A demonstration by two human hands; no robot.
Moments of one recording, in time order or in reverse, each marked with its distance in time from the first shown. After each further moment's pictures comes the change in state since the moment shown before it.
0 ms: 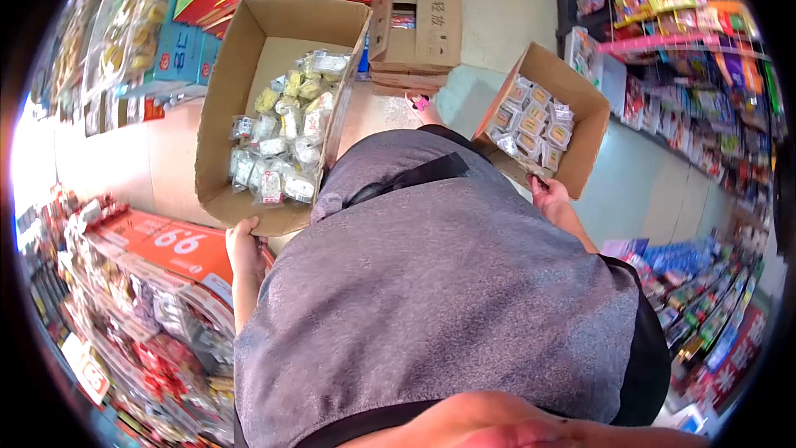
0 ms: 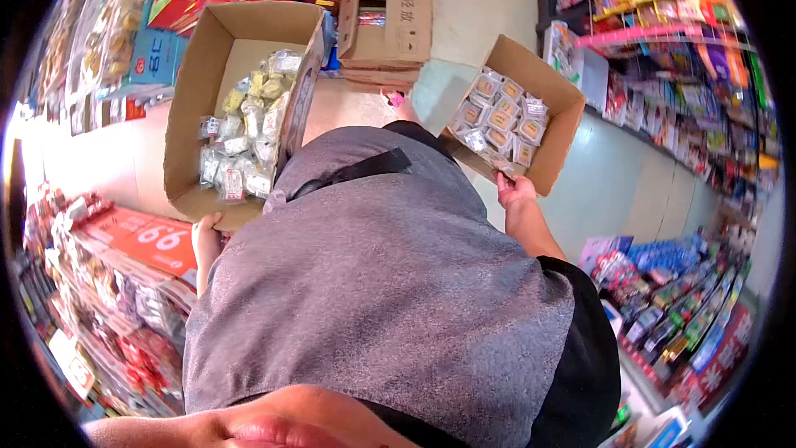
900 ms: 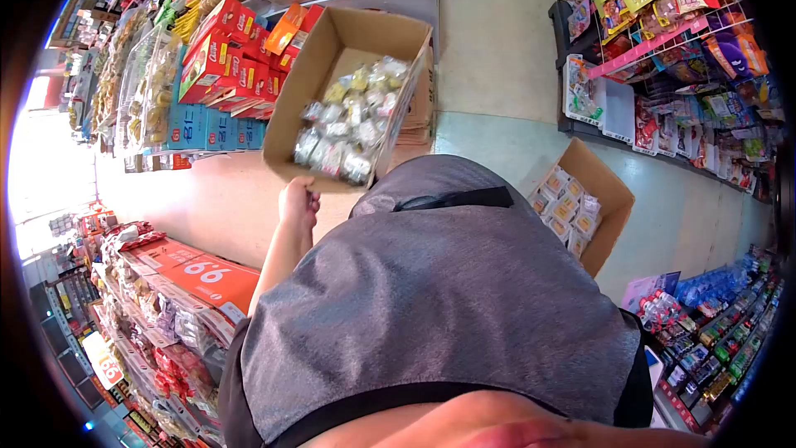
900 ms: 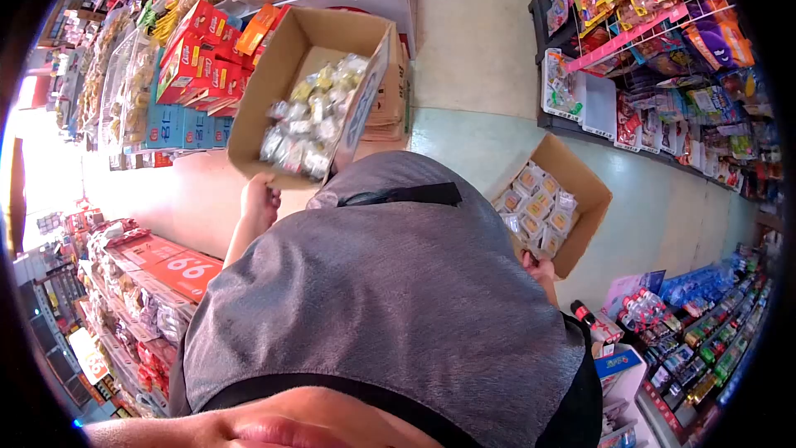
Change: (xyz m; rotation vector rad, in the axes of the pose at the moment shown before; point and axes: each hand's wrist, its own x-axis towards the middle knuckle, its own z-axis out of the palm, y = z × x) left_hand -0.029 0.034 0.288 -0.104 -0.054 -0.078; right_hand 0.170 -0.136 -0.229 0.219 -0.175 0.284
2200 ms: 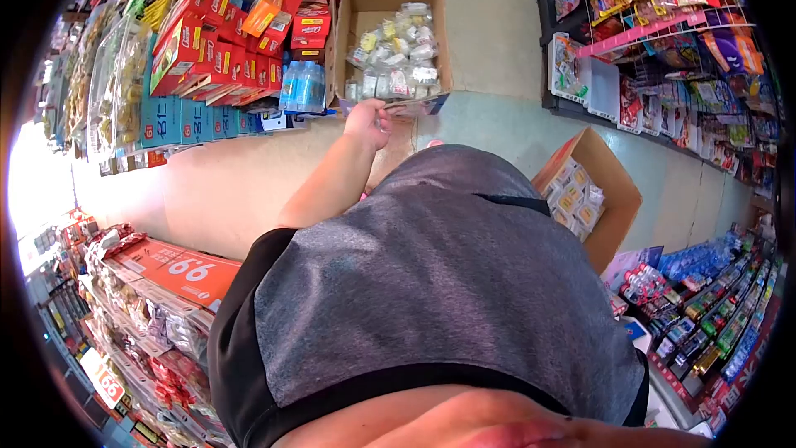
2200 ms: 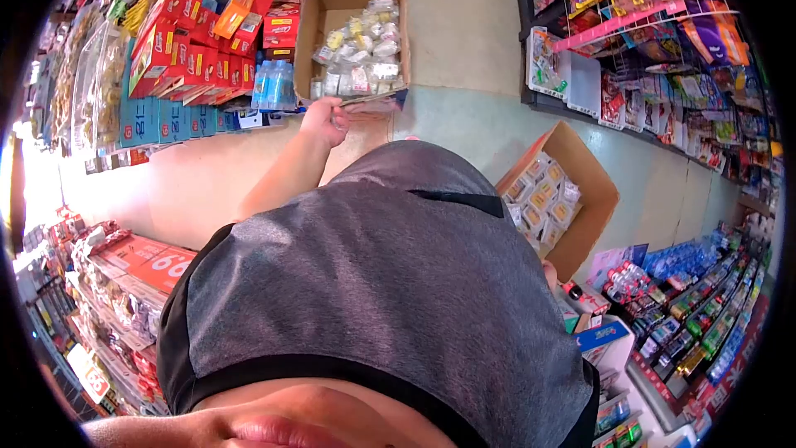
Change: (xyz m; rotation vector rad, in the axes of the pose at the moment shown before) left_hand 0.073 -0.035 0.177 -0.272 -0.446 -0.474; right_hand -0.114 0.022 0.019 -0.013 0.223 -0.292
